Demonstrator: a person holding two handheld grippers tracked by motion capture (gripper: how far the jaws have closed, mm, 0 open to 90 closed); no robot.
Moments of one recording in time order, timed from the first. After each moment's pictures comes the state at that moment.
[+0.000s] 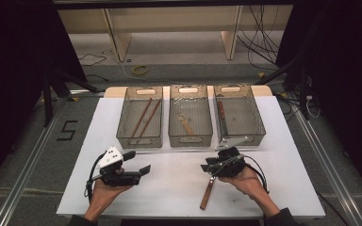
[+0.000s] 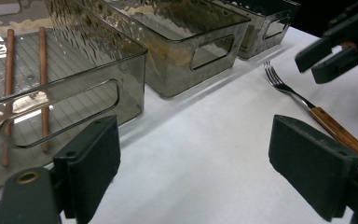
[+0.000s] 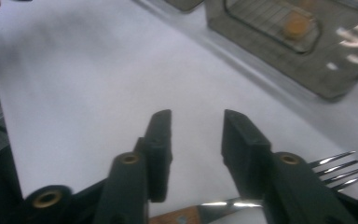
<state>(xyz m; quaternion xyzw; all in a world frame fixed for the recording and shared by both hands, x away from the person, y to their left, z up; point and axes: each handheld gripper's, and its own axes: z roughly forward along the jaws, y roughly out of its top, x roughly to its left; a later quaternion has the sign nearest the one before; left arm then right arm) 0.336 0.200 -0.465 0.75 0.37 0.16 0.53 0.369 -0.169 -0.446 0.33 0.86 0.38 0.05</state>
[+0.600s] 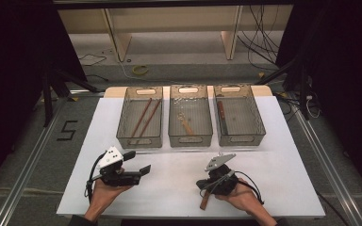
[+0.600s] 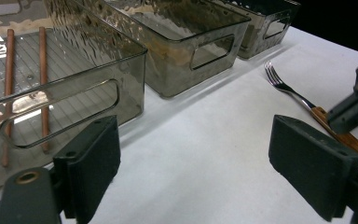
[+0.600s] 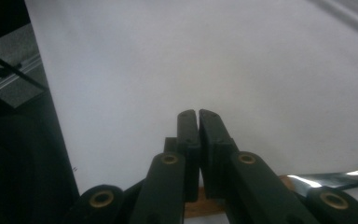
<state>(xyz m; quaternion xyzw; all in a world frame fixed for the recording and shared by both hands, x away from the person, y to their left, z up) 0.336 0.200 -0.465 0.75 0.37 0.16 0.53 0.335 -0.148 -0.471 0.28 0.90 0.34 0.01</state>
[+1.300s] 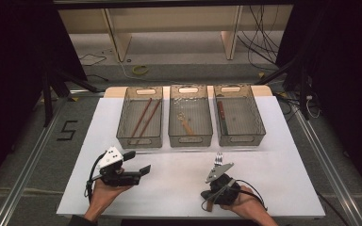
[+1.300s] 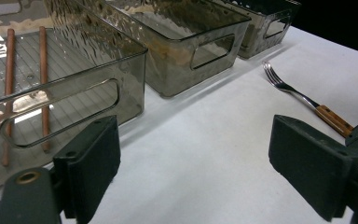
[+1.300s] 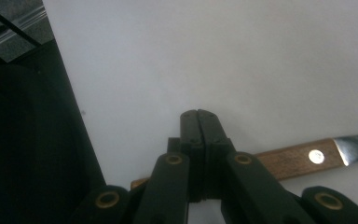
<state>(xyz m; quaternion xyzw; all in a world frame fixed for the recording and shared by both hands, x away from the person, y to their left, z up) 0.336 0.200 -0.465 0.75 0.37 0.16 0.53 0.316 -0.157 -0.478 0.25 0.93 0.28 0.00</state>
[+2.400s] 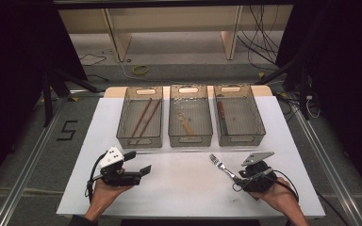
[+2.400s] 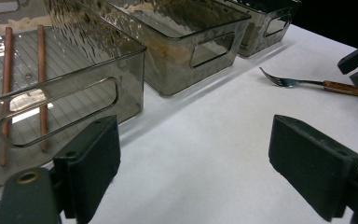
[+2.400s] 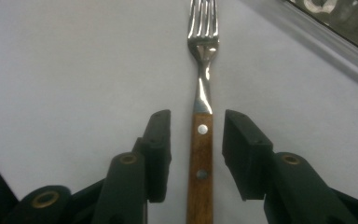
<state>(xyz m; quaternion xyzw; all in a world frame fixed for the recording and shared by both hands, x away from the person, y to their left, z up) 0.337 0.198 -0.466 0.75 0.37 0.16 0.52 0.334 -0.241 -0.449 0.37 0.89 0.26 0.11</state>
